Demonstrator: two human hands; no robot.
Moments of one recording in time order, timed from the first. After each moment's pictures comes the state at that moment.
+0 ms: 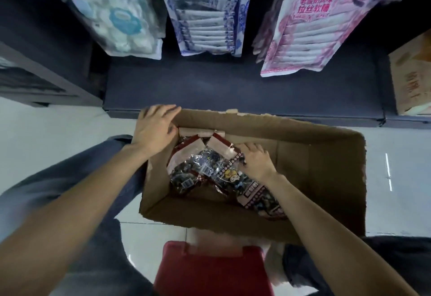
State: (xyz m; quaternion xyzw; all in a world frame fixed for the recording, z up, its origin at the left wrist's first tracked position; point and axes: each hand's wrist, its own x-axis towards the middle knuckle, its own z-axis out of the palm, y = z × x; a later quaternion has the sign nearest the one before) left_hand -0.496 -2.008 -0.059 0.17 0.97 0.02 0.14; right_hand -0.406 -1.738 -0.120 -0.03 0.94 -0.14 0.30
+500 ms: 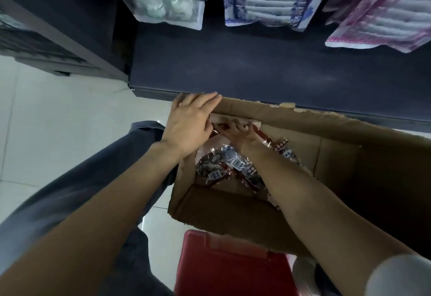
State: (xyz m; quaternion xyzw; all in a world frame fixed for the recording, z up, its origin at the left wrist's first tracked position) left_hand -0.499 -2.024 -0.075 0.19 0.97 0.08 0.12; right_hand -0.488 -1.863 -0.228 -0.25 0.86 0.04 0.44
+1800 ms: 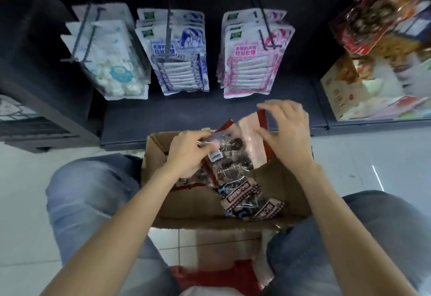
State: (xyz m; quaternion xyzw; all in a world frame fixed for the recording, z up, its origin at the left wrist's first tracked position) left_hand -0.423 -1.897 0.050 0.15 0.93 0.33 0.11; right_hand -0.380 -1.670 0.080 0.01 0.97 -0.19 -0.16
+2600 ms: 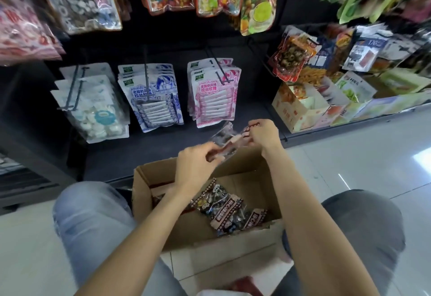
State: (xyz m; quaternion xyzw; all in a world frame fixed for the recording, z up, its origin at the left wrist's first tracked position) left_hand -0.372 -1.863 0.116 0.28 0.88 0.37 -0.06; right_hand -0.362 -1.686 0.151 0.38 0.79 -0.48 -0.06
